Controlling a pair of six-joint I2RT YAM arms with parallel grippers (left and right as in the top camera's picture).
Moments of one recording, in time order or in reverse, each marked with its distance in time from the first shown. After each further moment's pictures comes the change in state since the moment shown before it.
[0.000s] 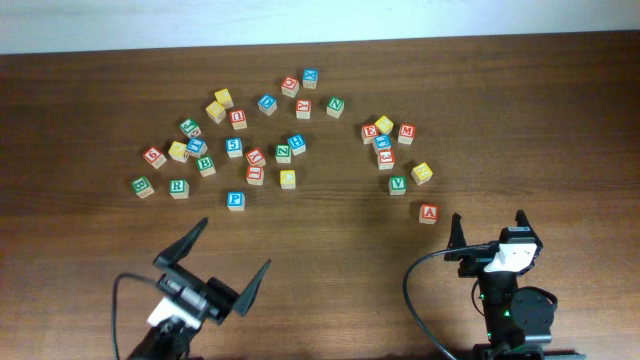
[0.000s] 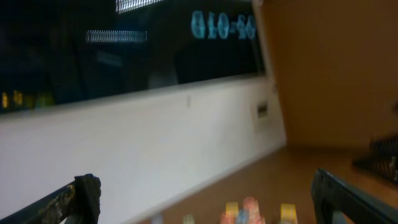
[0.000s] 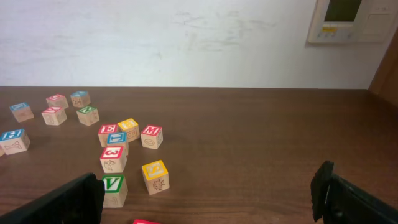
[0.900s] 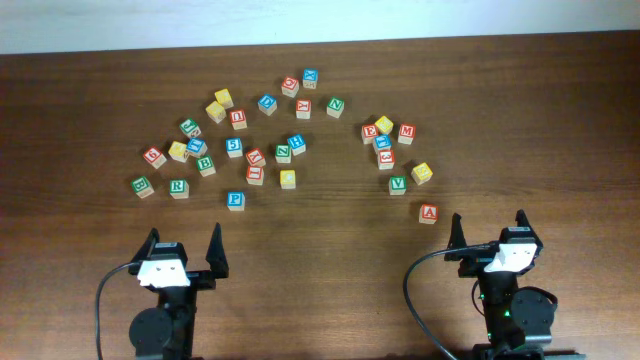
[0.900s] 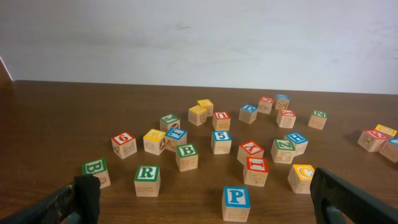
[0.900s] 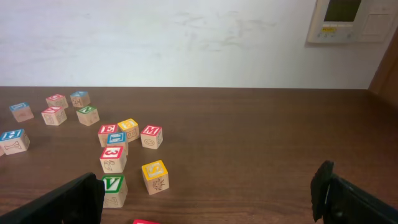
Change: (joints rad) left arm -0.001 0.001 -0.004 -0.571 -0.636 0.058; right arm 0.000 -0.001 0.000 0.000 0.000 0.000
